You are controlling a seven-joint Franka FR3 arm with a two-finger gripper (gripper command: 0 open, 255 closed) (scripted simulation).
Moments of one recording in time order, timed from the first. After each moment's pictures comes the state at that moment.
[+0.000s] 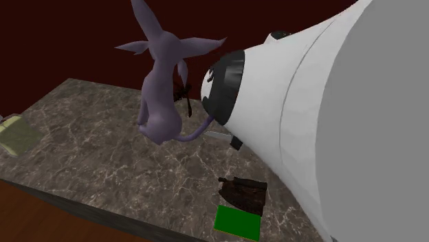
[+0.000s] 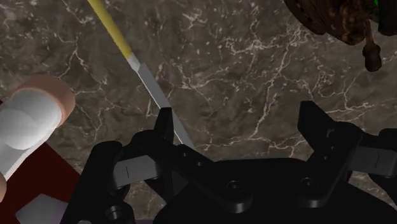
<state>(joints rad) 0.25 -0.12 -0.57 -2.36 0.09 2.34 -1.16</state>
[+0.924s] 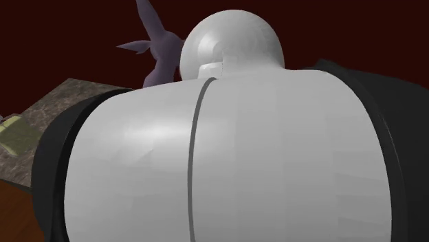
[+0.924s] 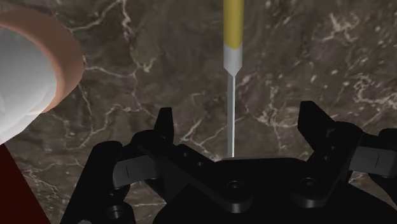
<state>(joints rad) 0.14 0.46 -0.47 -2.01 0.46 2.42 -1.79</state>
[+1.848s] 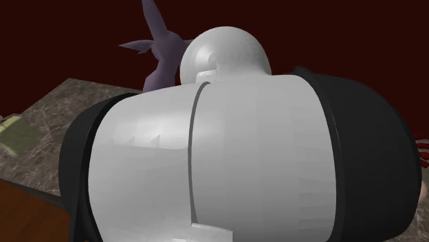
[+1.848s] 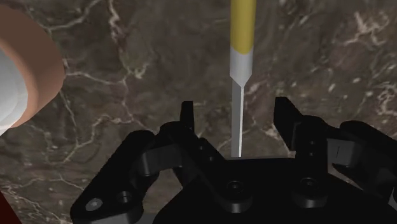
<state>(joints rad) 0.12 0.52 -0.43 -2.00 0.50 2.46 -1.82</state>
